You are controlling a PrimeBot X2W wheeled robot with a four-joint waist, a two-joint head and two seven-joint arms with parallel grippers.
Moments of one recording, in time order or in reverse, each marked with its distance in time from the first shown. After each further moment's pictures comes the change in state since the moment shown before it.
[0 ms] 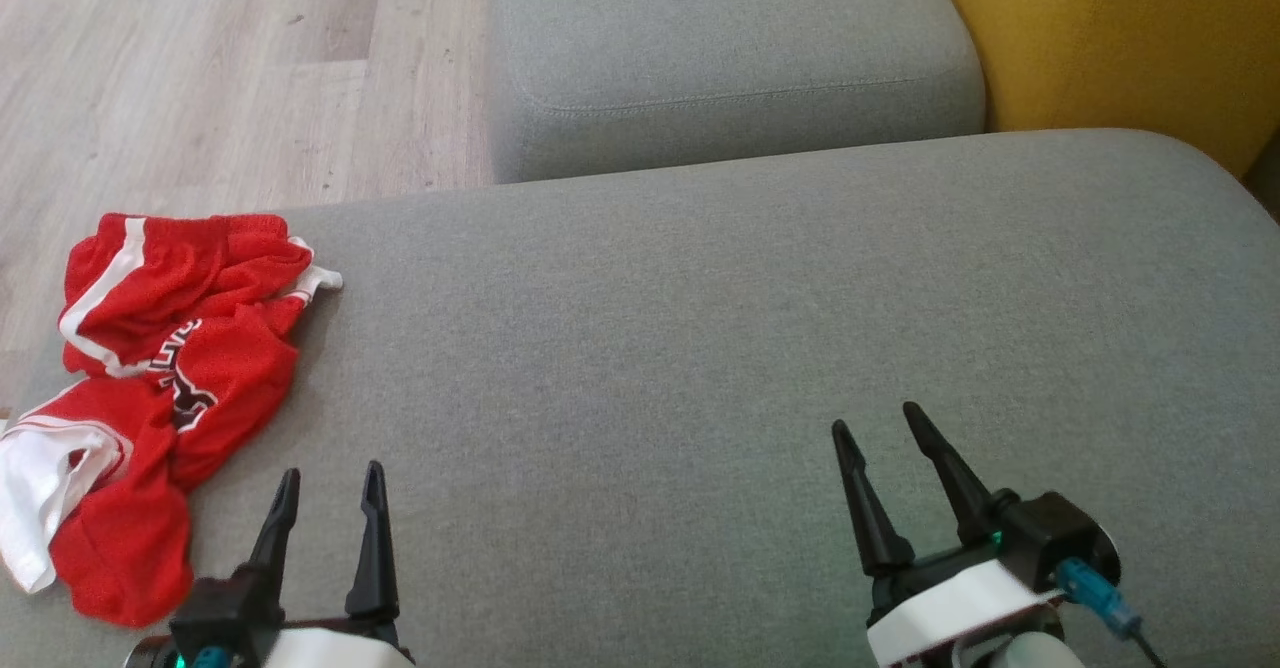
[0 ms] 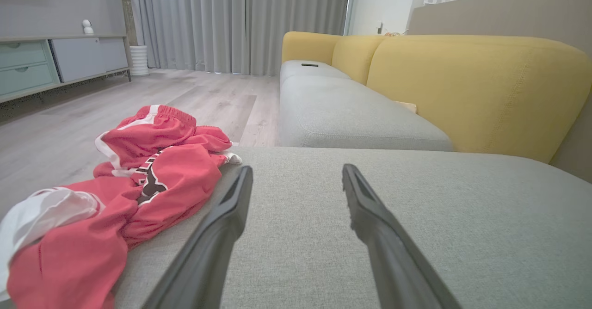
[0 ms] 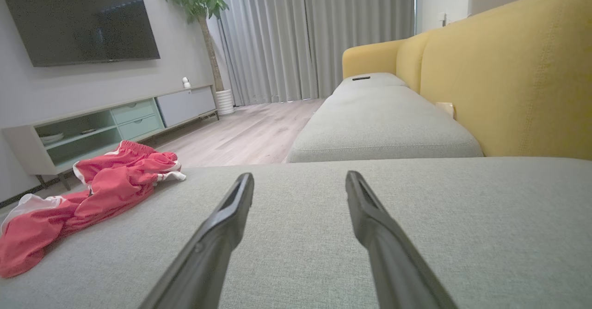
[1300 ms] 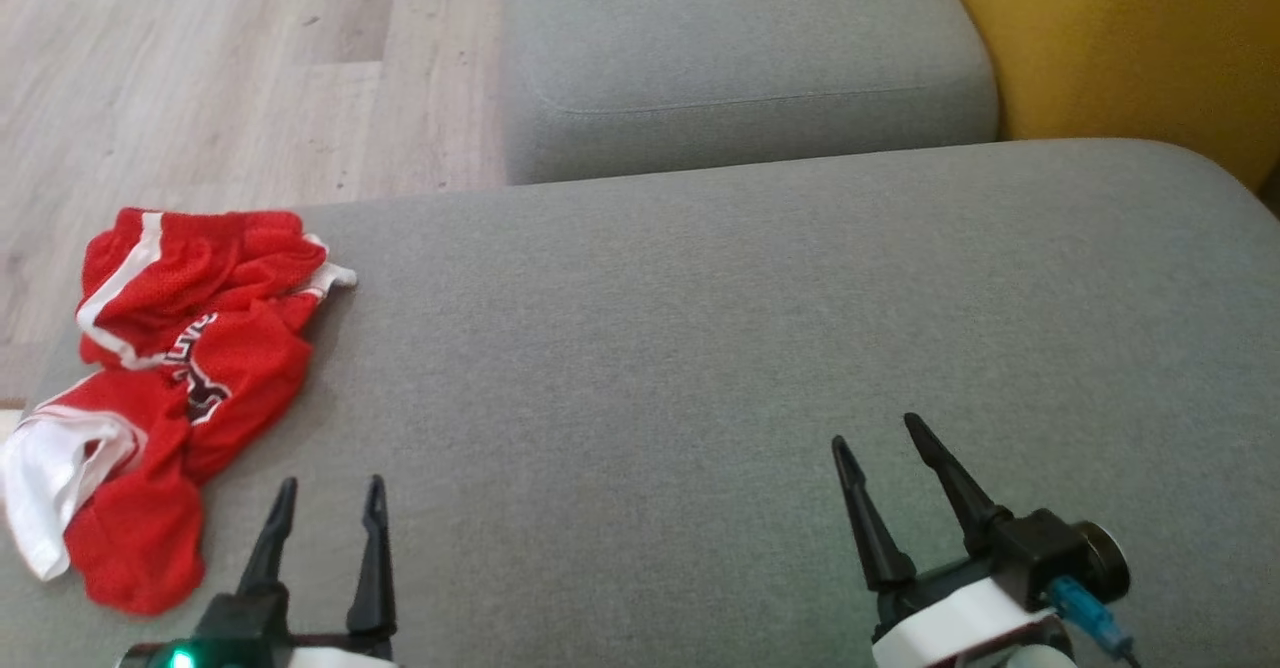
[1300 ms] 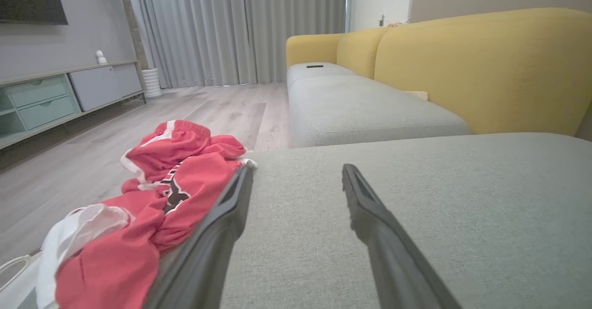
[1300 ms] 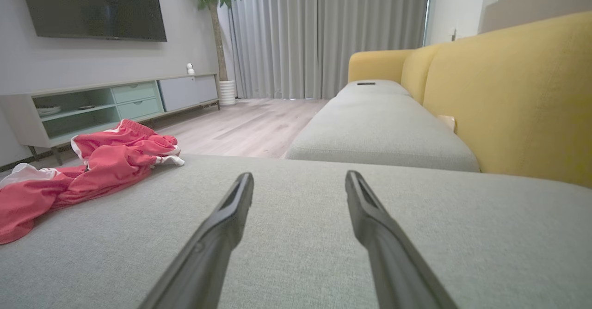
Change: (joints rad) left arm 0.025 0.010 0.001 -0.005 0.134 0.018 -0.027; right arm 0.019 -0.001 -0.010 0.002 -0.121 0.000 -0.031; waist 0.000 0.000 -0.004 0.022
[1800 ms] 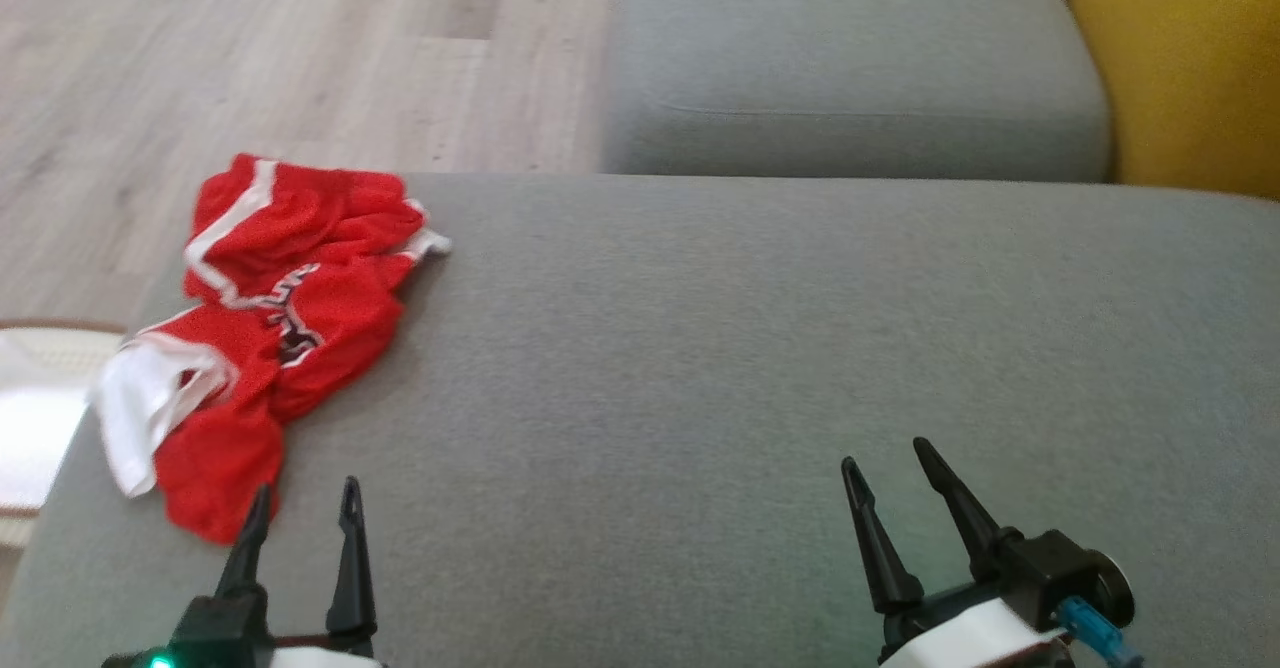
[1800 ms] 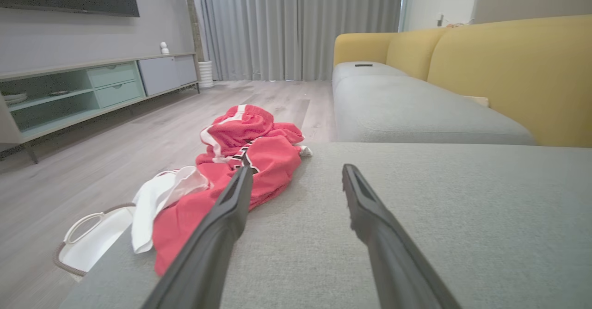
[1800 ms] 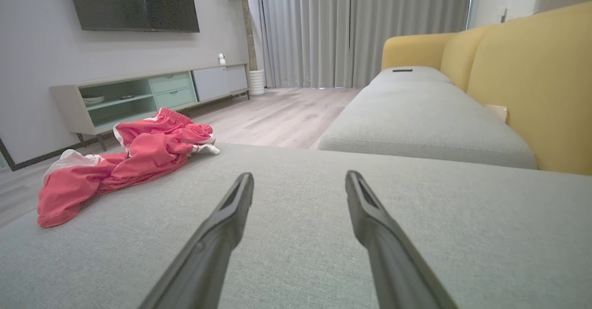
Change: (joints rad) left arm 0.001 -0.001 0.031 0.005 0.000 0.007 0.000; right arm 0.039 0.000 -0.009 0.001 0.038 0.000 0.000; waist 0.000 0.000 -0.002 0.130
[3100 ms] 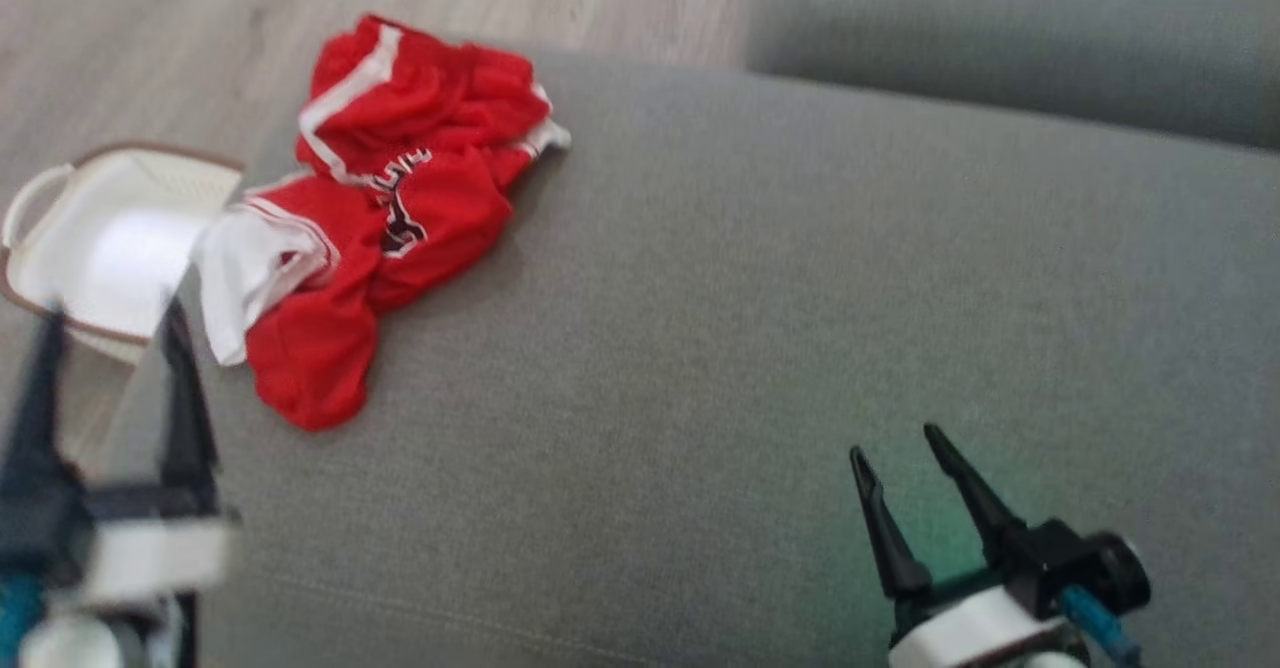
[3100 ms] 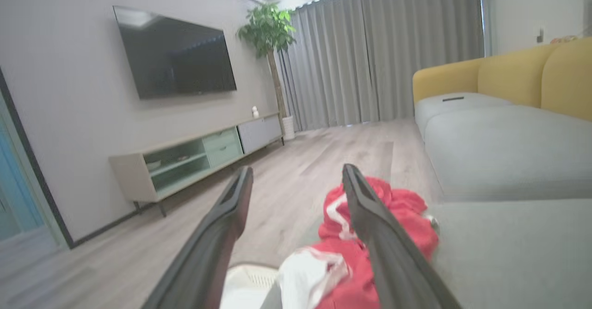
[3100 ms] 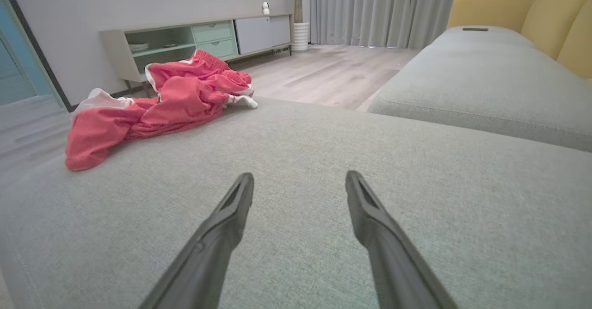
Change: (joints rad) left arm -0.141 0.118 0.136 -0.183 0.035 0.007 0.000; right arm -0.006 0.000 -0.027 -0.002 -0.075 0.000 0.000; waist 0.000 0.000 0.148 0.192
